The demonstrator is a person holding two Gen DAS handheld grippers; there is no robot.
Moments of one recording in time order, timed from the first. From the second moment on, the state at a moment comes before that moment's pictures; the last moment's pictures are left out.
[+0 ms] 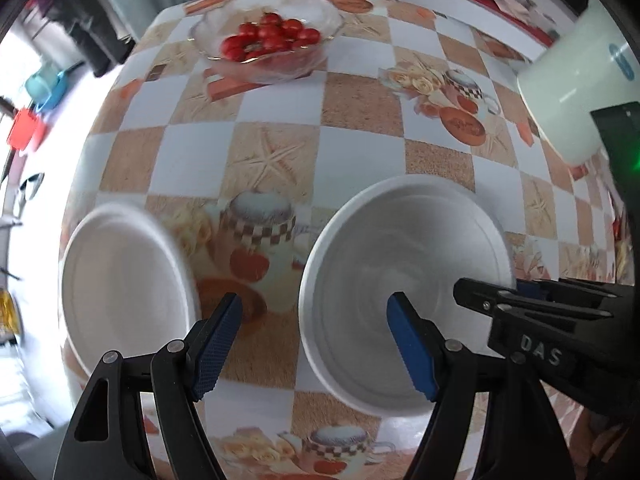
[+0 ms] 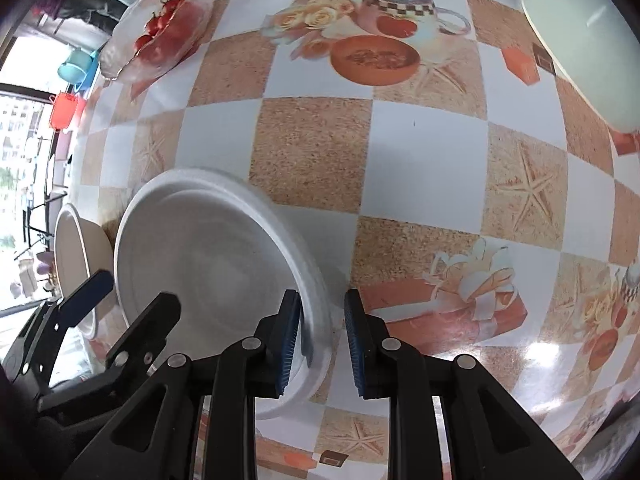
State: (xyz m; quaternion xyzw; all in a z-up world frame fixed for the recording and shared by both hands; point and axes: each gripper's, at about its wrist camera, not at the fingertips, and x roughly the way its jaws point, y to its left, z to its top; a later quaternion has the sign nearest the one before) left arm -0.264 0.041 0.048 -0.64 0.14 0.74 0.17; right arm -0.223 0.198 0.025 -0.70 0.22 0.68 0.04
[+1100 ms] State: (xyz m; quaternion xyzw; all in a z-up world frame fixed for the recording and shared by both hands) left arm -0.150 0.015 0.017 -0.67 0.21 0.67 0.25; right arm -0.086 0.144 0.021 -0.74 0.25 0.63 0.02
